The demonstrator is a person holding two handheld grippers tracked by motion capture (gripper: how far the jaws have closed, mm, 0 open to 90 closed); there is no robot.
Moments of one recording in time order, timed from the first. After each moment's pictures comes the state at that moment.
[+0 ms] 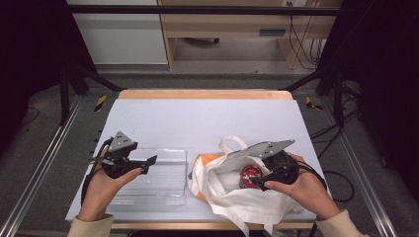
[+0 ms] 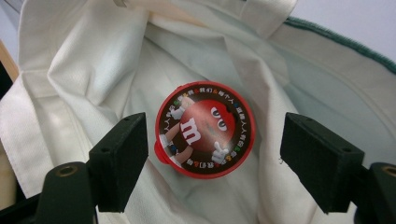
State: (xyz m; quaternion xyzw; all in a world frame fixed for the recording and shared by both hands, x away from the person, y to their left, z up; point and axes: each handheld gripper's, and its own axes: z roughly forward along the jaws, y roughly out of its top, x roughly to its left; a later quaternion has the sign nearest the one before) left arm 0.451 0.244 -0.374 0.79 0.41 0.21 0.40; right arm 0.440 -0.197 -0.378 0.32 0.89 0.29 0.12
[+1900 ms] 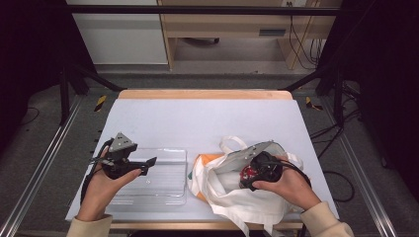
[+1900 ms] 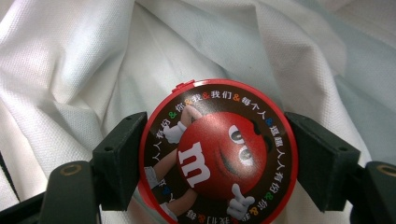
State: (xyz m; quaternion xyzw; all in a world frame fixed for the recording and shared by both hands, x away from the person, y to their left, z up) left arm 0.452 0.245 -0.379 0.80 0.41 0.21 0.39; right arm 0.463 -0.172 -0.414 0.31 0.92 0.24 0.08
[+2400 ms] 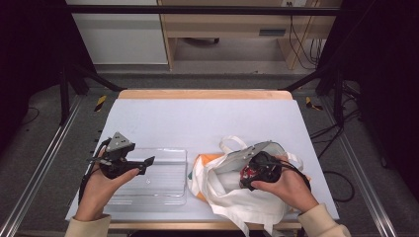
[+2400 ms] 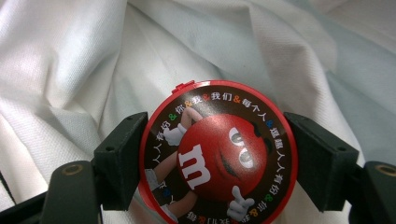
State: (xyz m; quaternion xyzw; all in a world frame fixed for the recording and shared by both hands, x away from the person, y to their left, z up) left arm 0.452 0.250 -0.377 0.80 0.41 0.21 0.39; right arm 0.459 -0.167 -0.410 0.33 0.91 0.23 0.09
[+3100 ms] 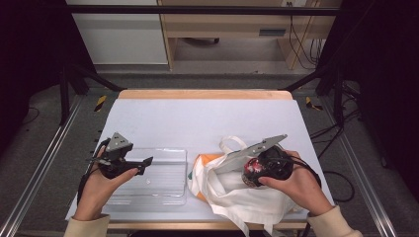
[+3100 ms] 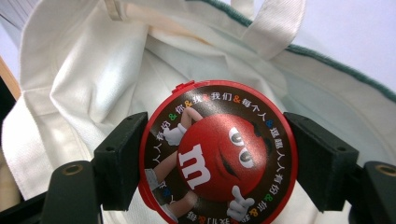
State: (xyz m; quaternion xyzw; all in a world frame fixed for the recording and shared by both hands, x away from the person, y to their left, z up) left arm 0.453 0.254 -0.380 0.80 0.41 0.22 0.38; right arm 0.446 -0.180 -0.367 0.33 0.90 0.27 0.12
